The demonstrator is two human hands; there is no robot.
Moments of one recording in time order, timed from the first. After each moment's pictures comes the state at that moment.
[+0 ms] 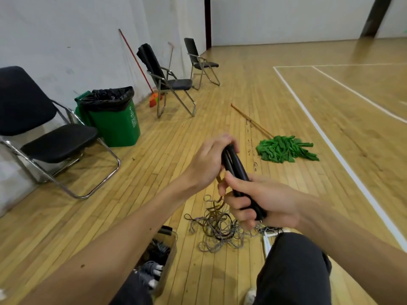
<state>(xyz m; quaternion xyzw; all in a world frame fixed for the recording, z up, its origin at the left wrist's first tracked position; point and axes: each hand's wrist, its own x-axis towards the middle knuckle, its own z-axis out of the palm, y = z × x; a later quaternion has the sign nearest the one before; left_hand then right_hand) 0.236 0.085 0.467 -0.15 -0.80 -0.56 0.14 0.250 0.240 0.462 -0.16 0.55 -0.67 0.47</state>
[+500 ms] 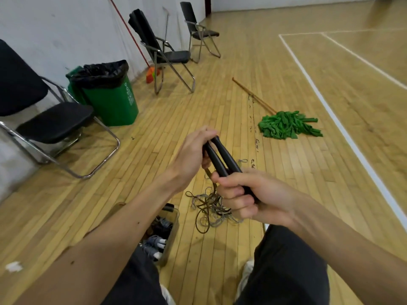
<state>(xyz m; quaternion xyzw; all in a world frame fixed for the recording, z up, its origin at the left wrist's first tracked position) 0.245 0.068 0.432 -0.04 -0.77 -0.64 0.07 0.255 0.236 0.425 -0.13 0.43 -0.74 0.51</state>
